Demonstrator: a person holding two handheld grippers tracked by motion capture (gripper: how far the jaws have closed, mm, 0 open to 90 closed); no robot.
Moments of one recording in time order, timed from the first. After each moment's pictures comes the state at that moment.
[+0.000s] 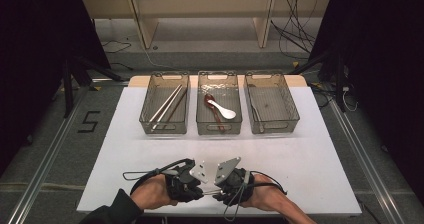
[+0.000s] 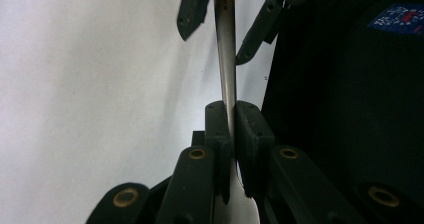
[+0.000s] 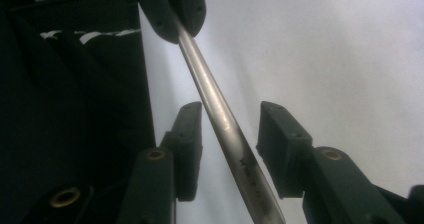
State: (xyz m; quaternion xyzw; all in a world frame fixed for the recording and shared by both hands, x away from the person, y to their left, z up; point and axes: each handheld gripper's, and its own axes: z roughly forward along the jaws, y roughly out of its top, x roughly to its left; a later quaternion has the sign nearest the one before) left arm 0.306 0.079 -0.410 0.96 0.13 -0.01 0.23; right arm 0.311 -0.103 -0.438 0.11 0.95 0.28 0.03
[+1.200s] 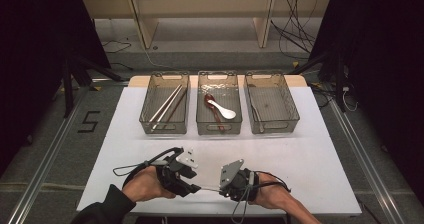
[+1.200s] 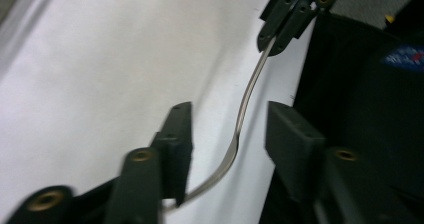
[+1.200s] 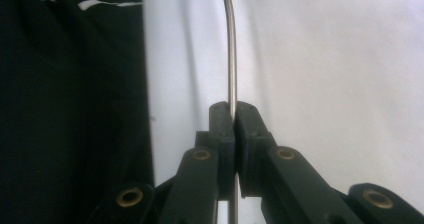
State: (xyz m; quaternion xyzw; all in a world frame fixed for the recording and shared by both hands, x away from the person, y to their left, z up) left arm 0.325 0.103 -0.400 0.94 0.19 0.01 0.29; right arm 0.311 -0.115 -0.437 0.07 0.96 0.26 0.04
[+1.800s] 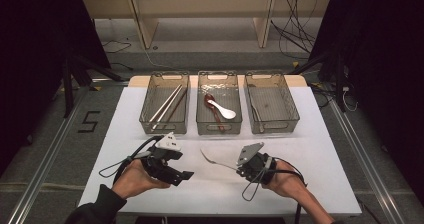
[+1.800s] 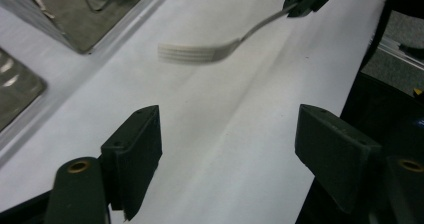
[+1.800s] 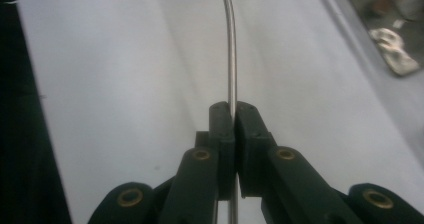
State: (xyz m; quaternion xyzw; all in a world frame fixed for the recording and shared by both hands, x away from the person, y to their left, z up) left arm 0.338 0.136 -0.387 0.89 0.29 0.05 0.35; right arm 0.343 -0.158 -0.426 0.17 0.95 0.24 0.11
